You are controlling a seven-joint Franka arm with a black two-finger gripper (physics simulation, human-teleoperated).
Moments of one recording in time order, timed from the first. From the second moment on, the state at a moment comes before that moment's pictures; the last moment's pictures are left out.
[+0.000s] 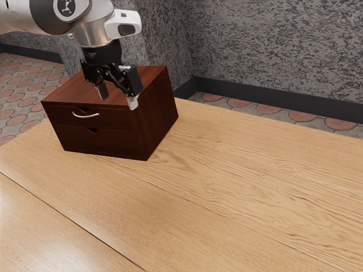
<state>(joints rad) 0.04 0.18 0.07 -1.11 0.08 1.35 0.09</state>
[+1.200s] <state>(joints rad) 0.04 -0.34 0.02 -1.57 -0.04 1.39 0.05</state>
